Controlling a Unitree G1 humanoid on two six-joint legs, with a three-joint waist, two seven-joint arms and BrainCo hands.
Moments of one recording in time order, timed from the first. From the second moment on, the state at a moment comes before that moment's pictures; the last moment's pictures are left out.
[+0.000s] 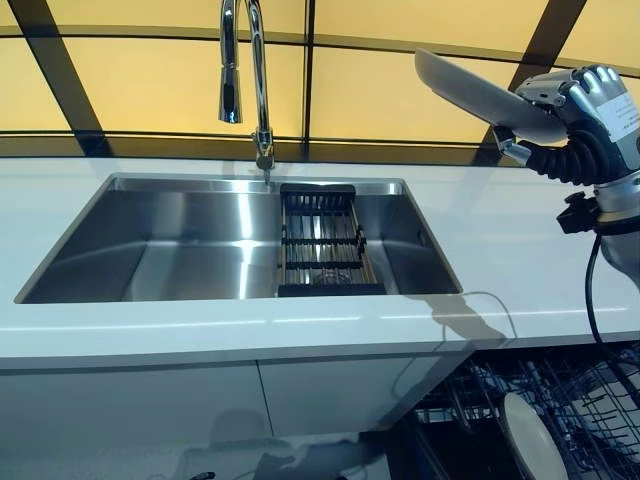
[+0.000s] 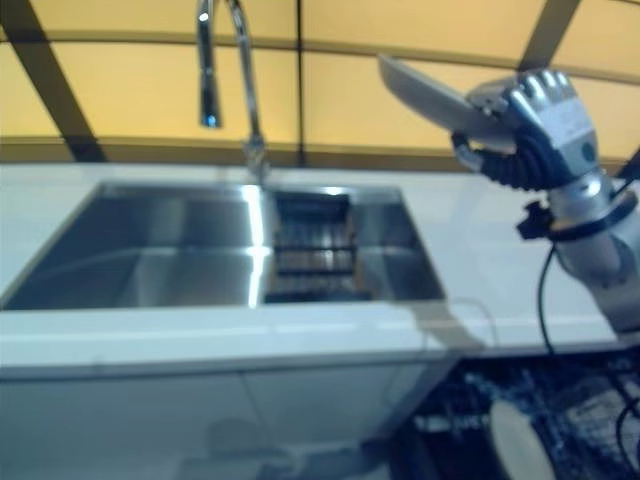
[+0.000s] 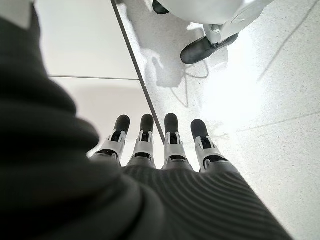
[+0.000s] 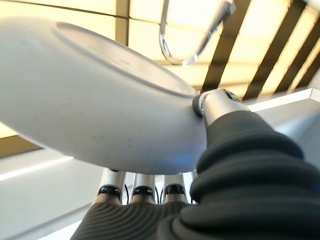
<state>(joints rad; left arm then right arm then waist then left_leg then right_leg) 0.11 0.34 -0.21 1.13 0.01 -0.06 -0.10 -0.47 -1.04 0.01 -0.07 -0.23 -0.43 -0.30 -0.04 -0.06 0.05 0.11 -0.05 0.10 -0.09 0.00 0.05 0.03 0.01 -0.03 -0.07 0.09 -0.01</state>
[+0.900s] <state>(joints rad) 0.09 0.28 -0.26 1.18 -0.06 -0.08 -0.06 -0.35 -0.28 -0.06 -0.20 1.25 -0.31 0.10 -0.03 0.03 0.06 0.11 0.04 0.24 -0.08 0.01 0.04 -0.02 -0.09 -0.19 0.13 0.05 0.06</state>
